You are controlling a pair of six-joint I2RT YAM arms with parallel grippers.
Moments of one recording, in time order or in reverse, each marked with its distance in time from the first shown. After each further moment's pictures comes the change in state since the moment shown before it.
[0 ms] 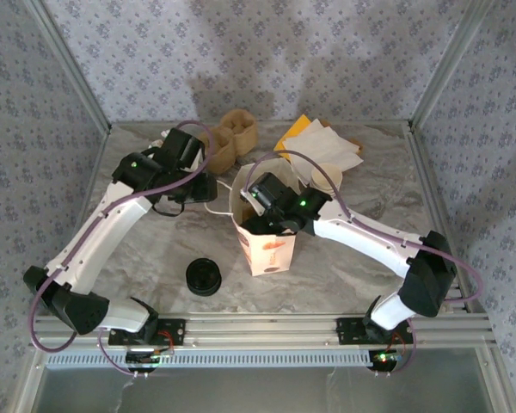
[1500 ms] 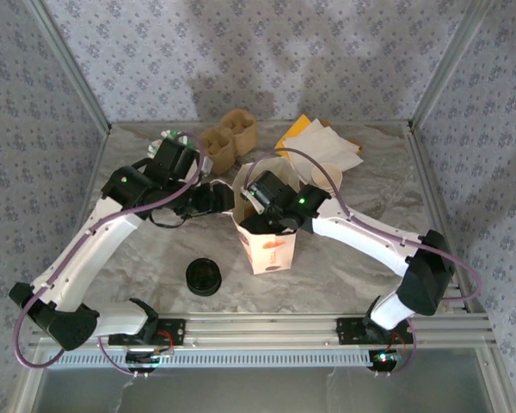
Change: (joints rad) left arm -0.040 -0.107 -0.090 0.060 0.293 -0.126; right arm 0.000 0.015 0.033 -0.038 0.019 0.017
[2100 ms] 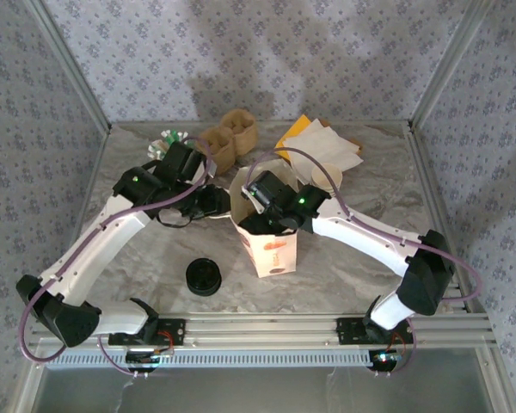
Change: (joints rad) left arm -0.008 0.026 -0.058 0.050 -0.006 -0.027; right arm 0.000 0.000 0.000 0.000 0.003 0.051
